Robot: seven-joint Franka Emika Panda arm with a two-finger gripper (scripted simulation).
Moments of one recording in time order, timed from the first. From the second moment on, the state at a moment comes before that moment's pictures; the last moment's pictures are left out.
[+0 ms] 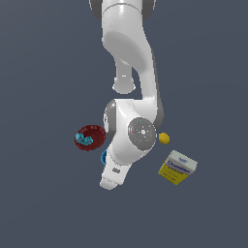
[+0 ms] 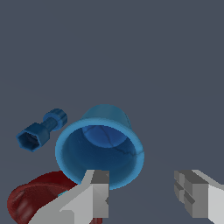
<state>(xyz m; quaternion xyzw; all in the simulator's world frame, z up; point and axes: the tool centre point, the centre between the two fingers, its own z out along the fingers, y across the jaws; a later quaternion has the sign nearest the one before) 0.108 -0.051 0.116 0.78 0.59 -0.16 0.09</state>
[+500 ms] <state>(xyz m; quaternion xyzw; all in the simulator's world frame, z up) 0.111 -0.057 0.093 0.74 0.64 -0.18 0.08</state>
